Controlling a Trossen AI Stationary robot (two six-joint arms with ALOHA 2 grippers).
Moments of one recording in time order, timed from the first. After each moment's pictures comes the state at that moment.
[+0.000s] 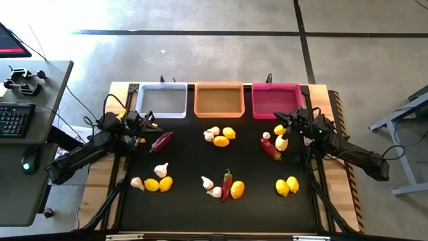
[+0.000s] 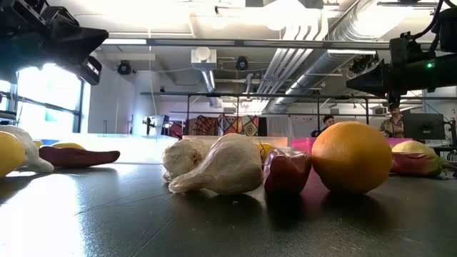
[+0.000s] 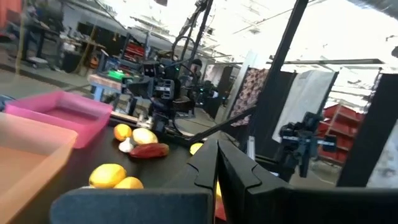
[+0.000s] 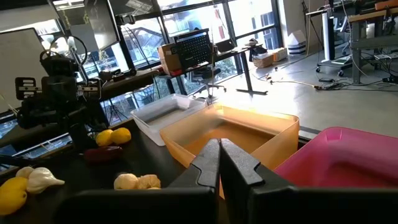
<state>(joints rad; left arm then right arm) 0.60 0.03 0.01 0.25 0.69 -0.46 -0.46 0.02 0.01 0.02 0.07 0.25</state>
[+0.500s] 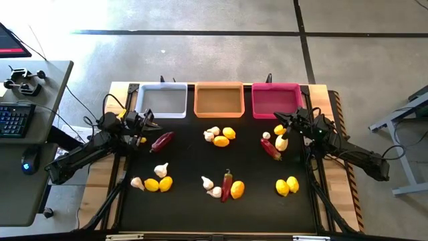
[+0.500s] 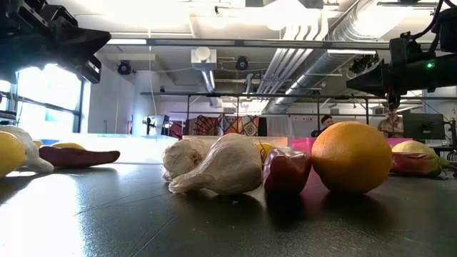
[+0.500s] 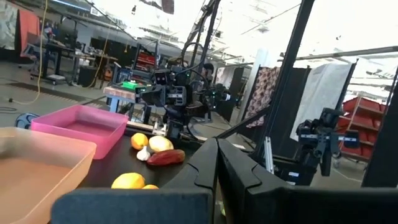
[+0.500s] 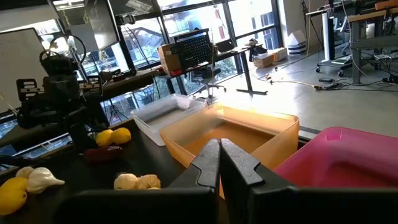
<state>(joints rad) 0.60 0.03 0.01 0.25 0.66 -0.38 -0.46 0.02 0.01 0.02 0.07 0.25</state>
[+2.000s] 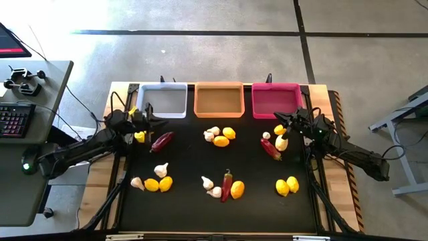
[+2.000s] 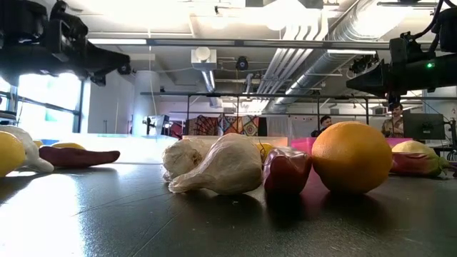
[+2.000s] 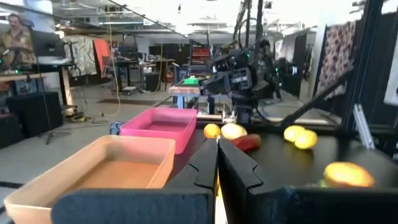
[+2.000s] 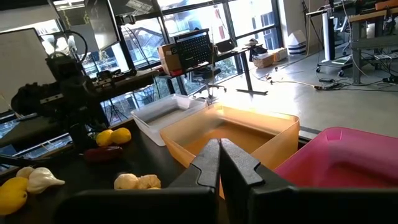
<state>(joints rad) 0.57 0.27 0.01 0.38 0.42 -0.05 -0.46 0.02 0.01 0.02 0.07 0.25</state>
